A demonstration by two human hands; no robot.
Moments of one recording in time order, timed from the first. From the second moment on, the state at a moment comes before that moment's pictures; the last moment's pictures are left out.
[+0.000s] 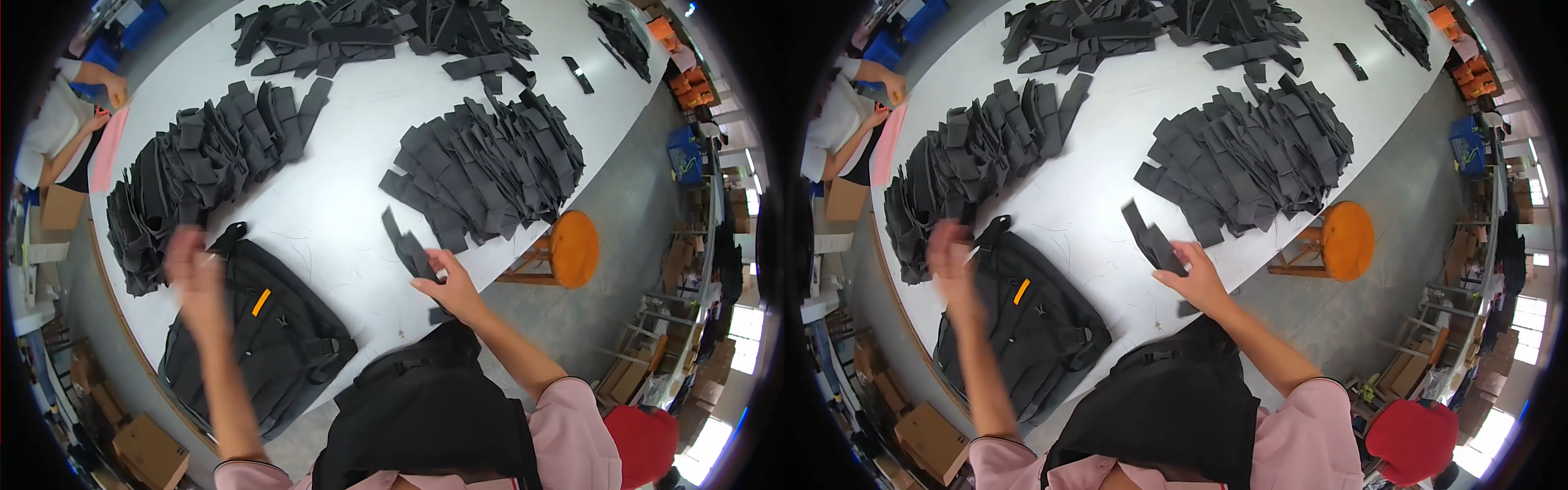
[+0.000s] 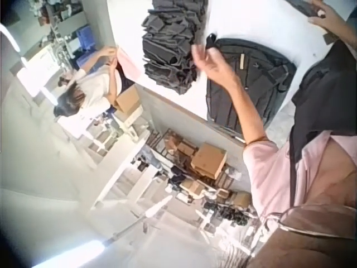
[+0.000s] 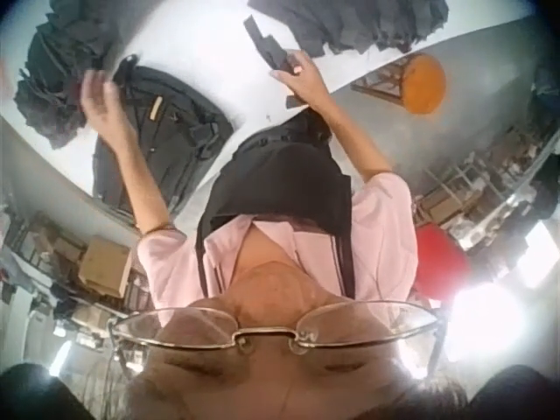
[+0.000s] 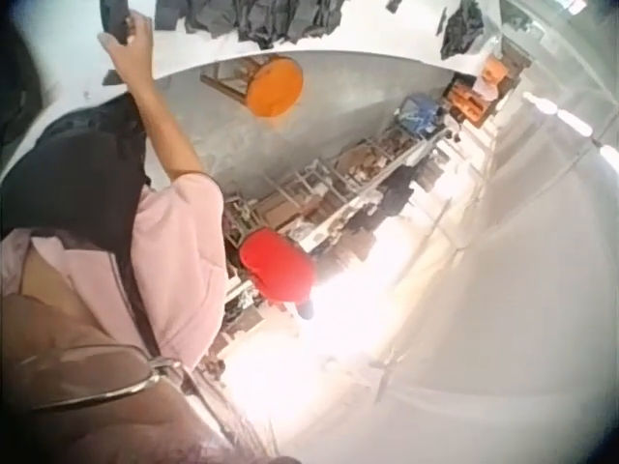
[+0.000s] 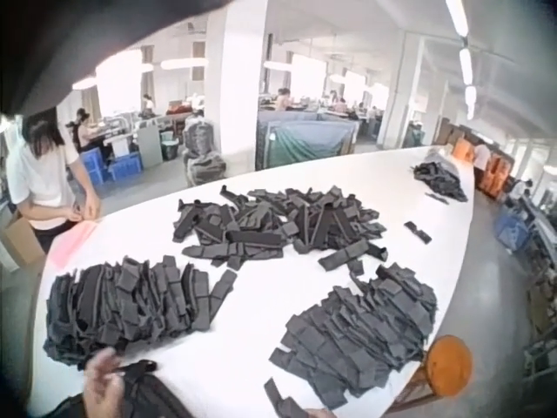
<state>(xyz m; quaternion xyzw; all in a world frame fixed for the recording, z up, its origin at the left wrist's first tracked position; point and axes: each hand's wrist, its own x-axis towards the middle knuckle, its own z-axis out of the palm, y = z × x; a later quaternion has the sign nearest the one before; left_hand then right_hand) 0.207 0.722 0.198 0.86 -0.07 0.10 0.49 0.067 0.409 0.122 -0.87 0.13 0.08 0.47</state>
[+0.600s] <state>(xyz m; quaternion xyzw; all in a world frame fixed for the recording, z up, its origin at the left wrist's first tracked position) 0.114 0.545 0.150 0.51 0.09 -0.37 0.77 0.141 0.287 0.152 -0.78 0.22 0.10 0.57</state>
